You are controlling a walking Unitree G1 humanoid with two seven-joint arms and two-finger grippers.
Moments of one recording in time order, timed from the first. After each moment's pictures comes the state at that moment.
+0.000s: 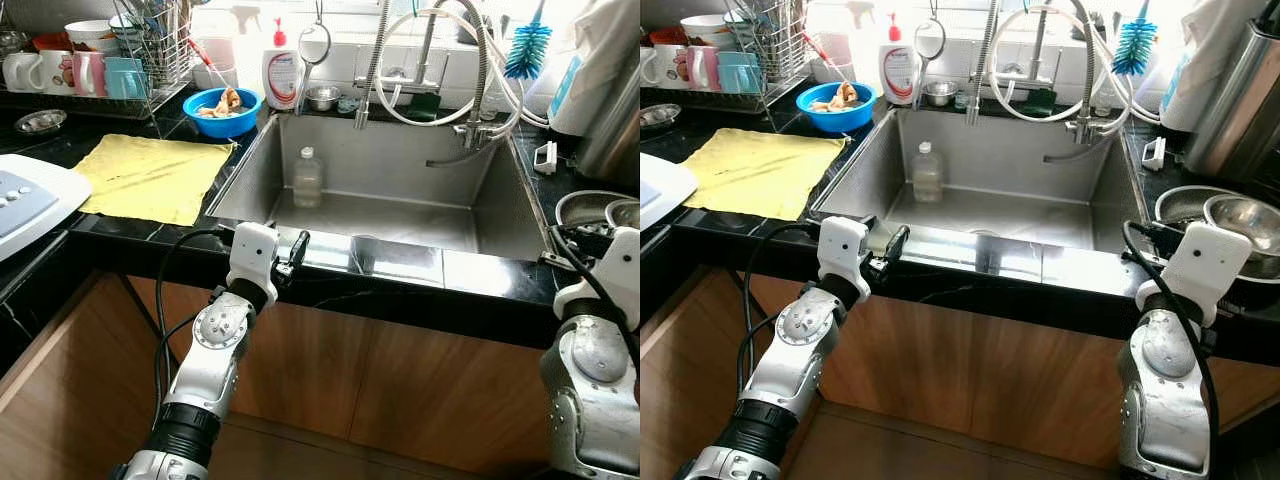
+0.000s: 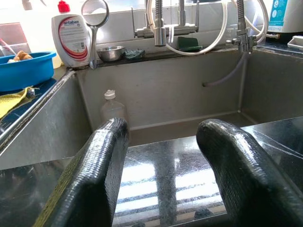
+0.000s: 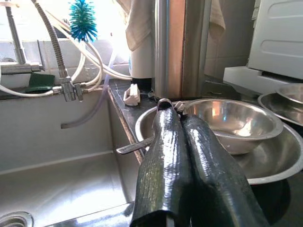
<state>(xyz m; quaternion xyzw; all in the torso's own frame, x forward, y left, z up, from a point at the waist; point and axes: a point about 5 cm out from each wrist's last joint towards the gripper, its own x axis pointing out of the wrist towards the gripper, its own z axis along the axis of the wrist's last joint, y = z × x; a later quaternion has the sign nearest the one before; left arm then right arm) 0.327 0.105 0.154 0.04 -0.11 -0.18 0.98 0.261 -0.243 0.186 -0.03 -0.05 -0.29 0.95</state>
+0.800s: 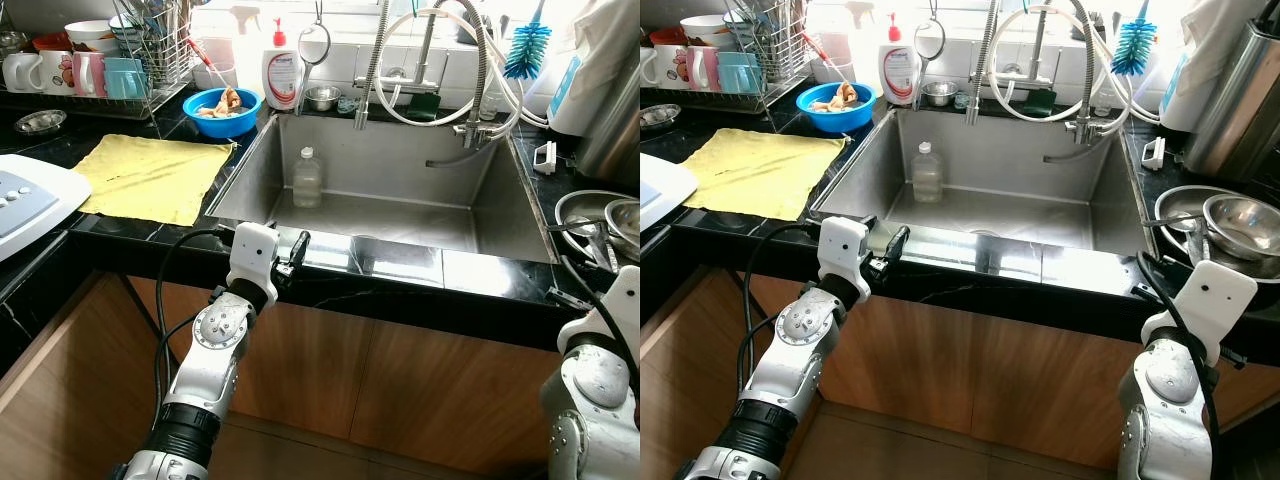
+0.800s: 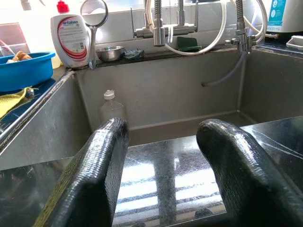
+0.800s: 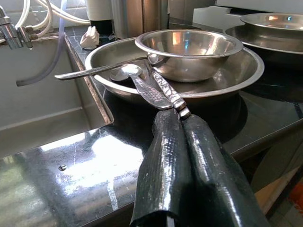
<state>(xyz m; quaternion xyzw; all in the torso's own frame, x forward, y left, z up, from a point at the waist) 0.327 0.105 0.154 0.04 -0.11 -0.19 0.98 0.244 -0.251 0.153 0.01 0.04 -0.35 0.93</state>
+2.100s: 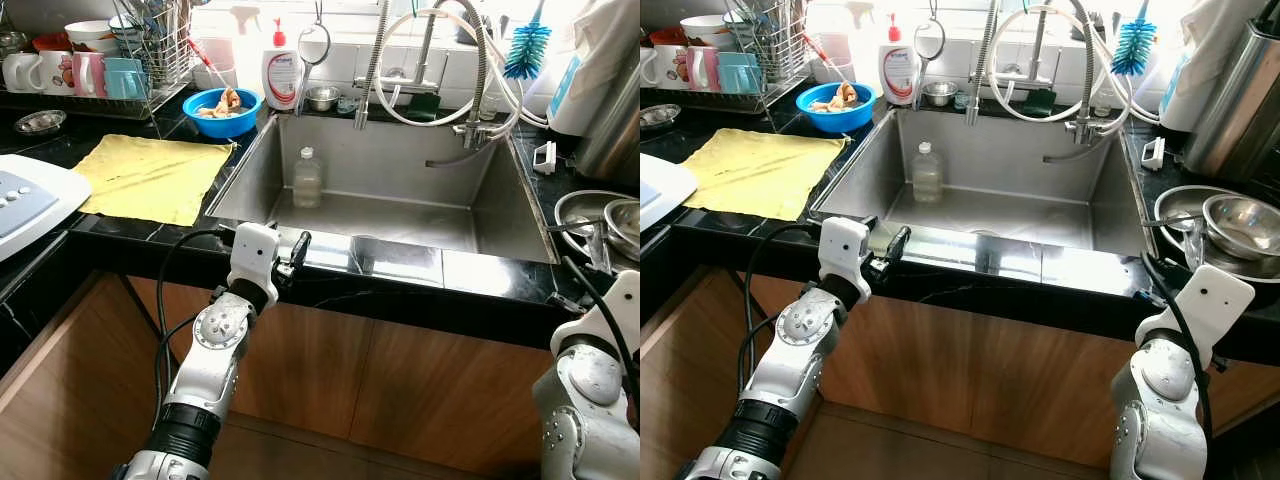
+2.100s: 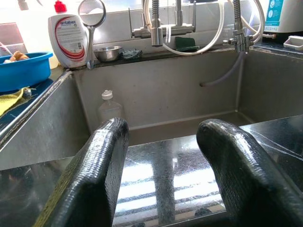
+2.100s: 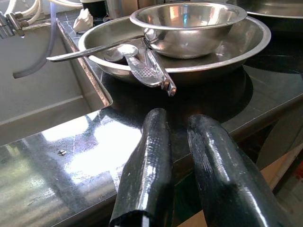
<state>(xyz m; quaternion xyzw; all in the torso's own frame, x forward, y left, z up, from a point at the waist) 0.326 0.104 0.154 0.04 -0.11 -0.19 0.97 0.247 -0.246 0.146 0.05 0.07 -0.35 0.93</state>
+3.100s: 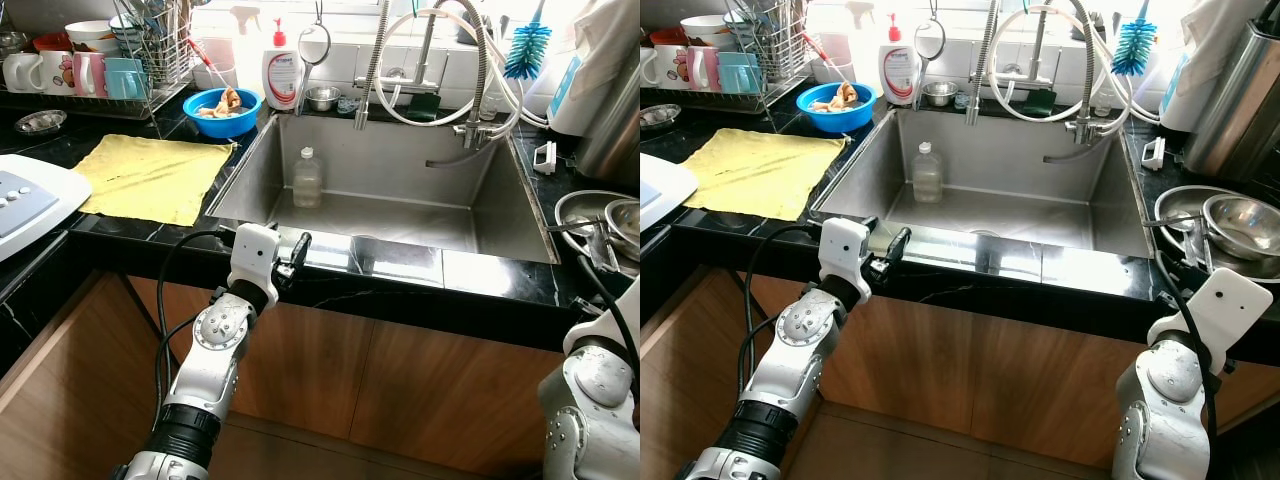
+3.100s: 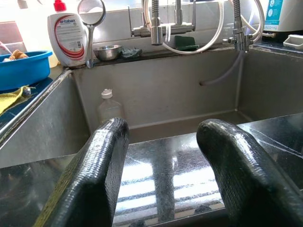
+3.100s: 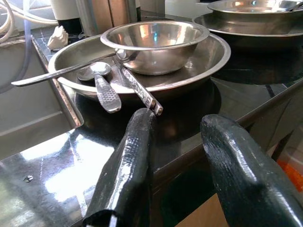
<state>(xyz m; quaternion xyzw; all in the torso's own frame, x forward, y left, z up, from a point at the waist) 0.326 0.104 0.152 0.04 -0.11 -0.19 0.97 0.242 -0.256 0.151 0.04 0.05 -0.40 0.91</state>
